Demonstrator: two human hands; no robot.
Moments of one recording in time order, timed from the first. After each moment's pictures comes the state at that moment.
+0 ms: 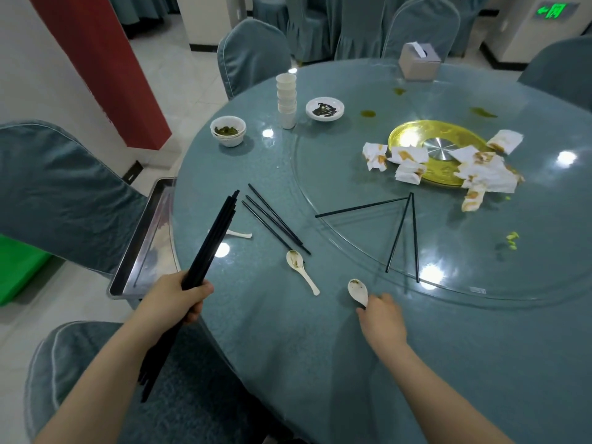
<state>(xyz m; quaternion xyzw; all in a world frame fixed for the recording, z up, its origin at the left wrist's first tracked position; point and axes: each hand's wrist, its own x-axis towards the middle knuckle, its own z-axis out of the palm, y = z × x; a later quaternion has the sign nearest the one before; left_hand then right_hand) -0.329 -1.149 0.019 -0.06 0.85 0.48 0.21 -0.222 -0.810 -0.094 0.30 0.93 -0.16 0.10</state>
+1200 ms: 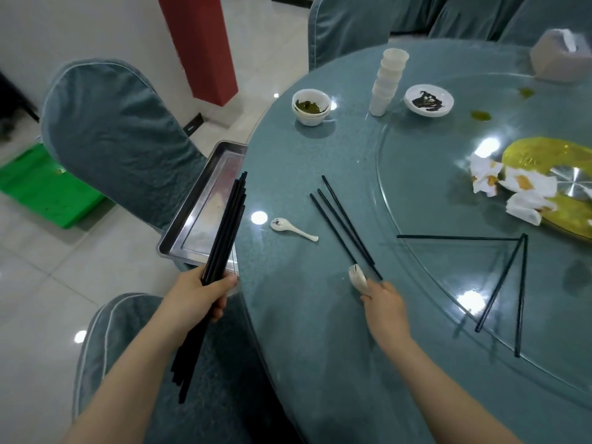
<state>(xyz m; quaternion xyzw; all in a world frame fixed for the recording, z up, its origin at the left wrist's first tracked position) -0.360 -1.202 0.002 -0.19 0.77 0.58 0.16 -0.346 -0.888 -0.104 0.14 0.96 -0.22 0.07</state>
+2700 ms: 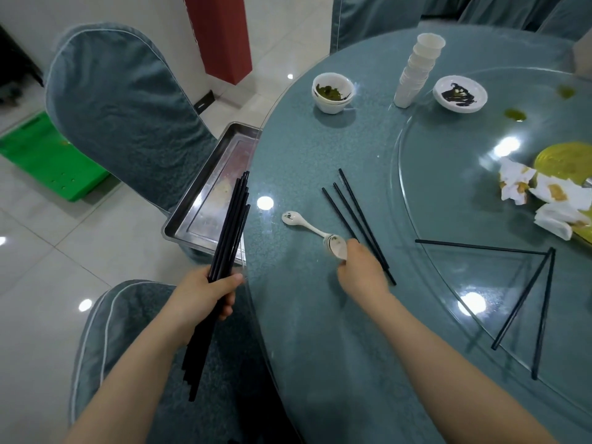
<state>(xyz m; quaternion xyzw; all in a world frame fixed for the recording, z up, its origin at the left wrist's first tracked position) -0.365 -1.204 -0.011 -0.24 0.72 0.62 0.20 -0.428 -0.937 -0.087 0.07 0.97 -0.22 0.12</state>
